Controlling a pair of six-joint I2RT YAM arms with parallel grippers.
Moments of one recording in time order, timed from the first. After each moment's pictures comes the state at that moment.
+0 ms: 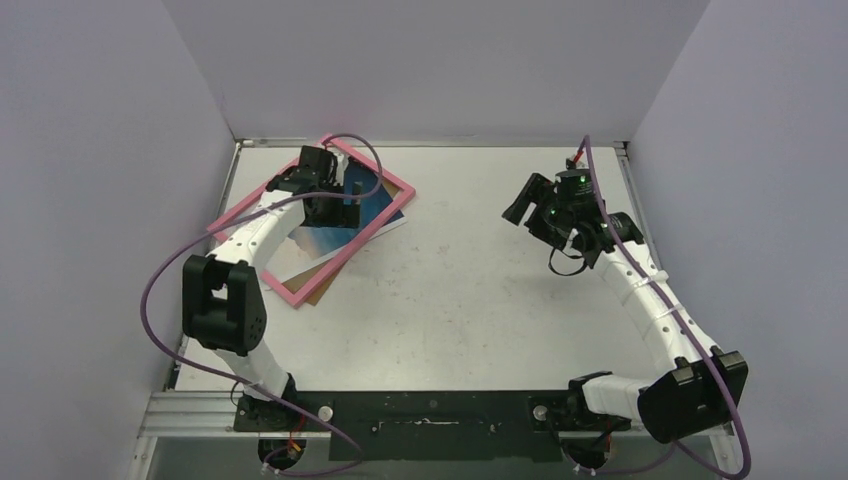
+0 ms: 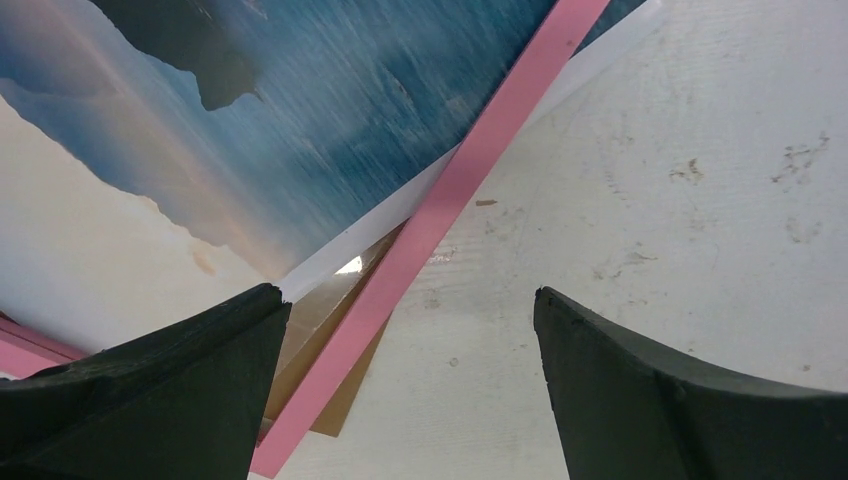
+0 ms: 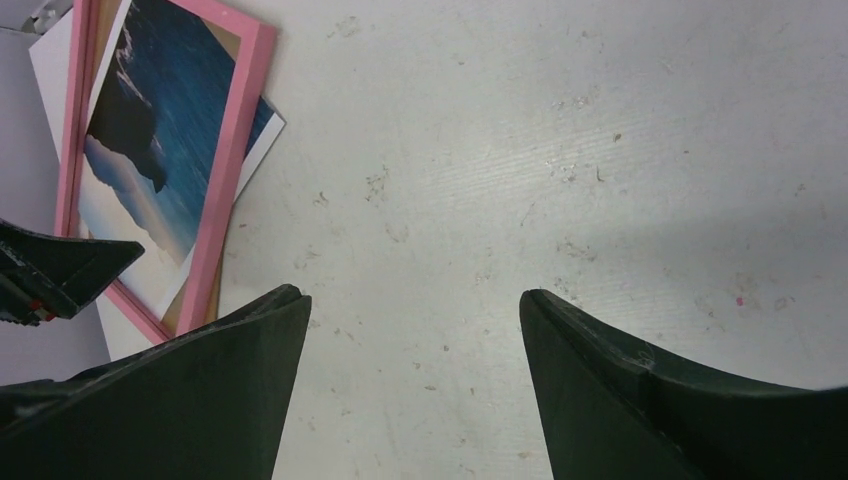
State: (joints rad) left arm -0.24 1.68 1.39 -0.68 0.00 -0.17; right arm 0.27 1.23 1.17 -0.66 -0.02 0.71
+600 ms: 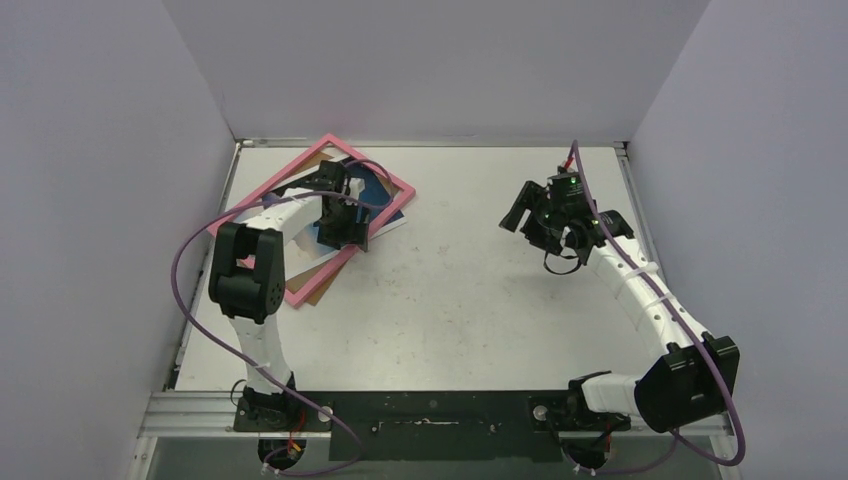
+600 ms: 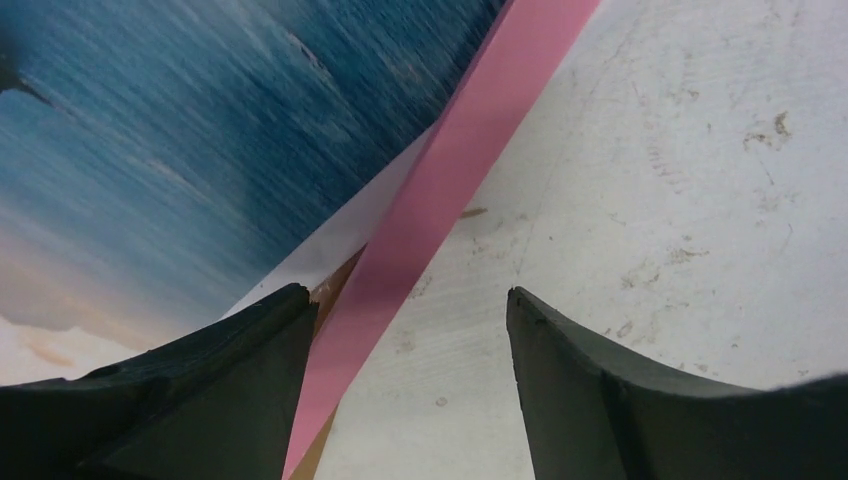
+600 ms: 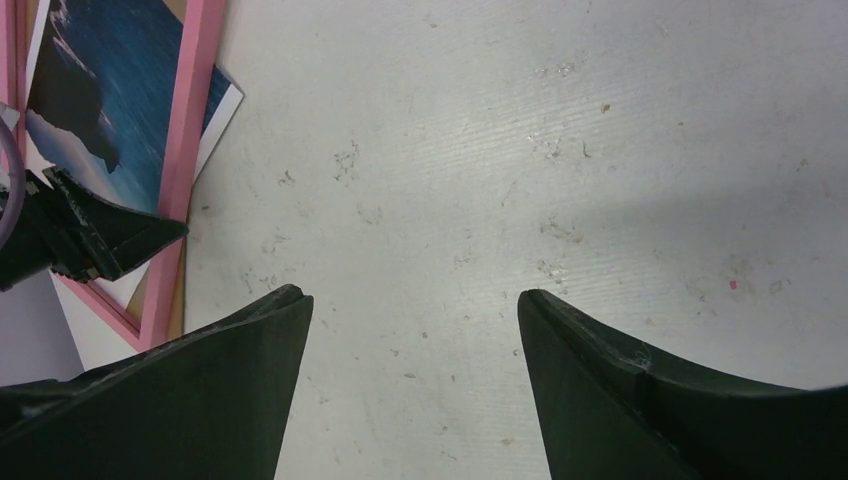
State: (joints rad) left arm -0.23 1.92 1.40 -0.69 0.13 -0.12; right arm 0.28 1.28 1.15 -0.68 -0.03 0.69
